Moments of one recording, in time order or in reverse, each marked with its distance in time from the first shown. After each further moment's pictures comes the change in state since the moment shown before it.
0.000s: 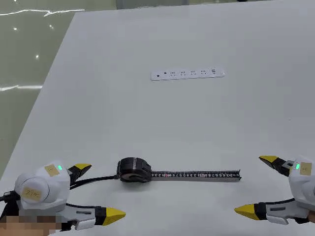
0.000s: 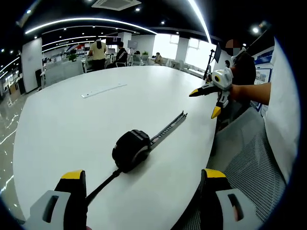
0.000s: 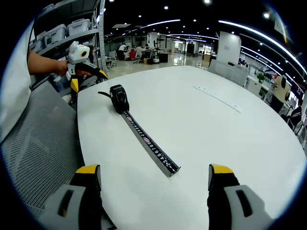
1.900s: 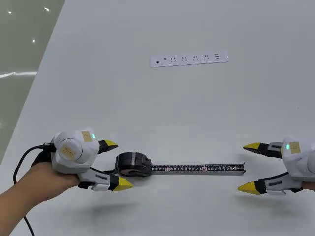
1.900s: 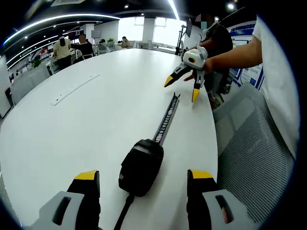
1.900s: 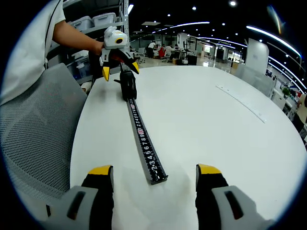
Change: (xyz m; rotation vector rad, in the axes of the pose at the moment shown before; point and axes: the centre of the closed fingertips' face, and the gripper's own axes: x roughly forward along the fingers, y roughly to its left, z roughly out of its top) left arm 0.071 0.015 0.017 0.245 0.160 -0.205; right arm 0.050 -0.024 -0.015 -0.169 -0.014 0.228
